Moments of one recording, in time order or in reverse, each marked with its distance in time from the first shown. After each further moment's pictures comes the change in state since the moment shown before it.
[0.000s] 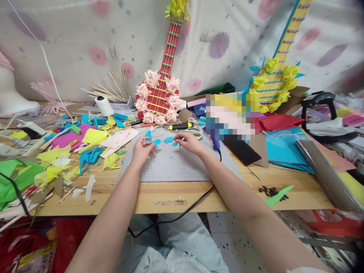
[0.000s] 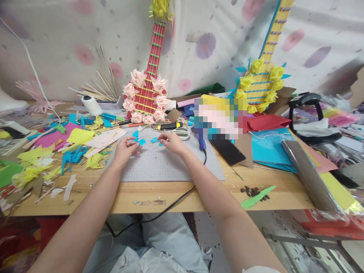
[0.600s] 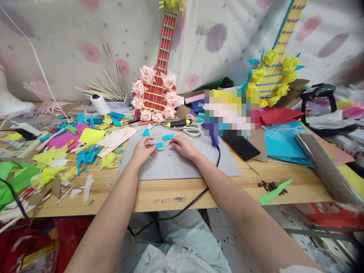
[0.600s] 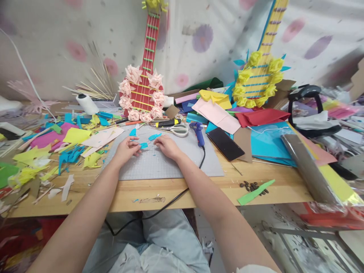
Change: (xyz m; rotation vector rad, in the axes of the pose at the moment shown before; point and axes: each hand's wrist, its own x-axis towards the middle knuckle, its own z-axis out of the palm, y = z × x) left_hand -0.002 -0.004 0.001 0.196 -0.187 0.015; right_hand -0.014 0.011 0.025 -0.165 0.020 -0.148
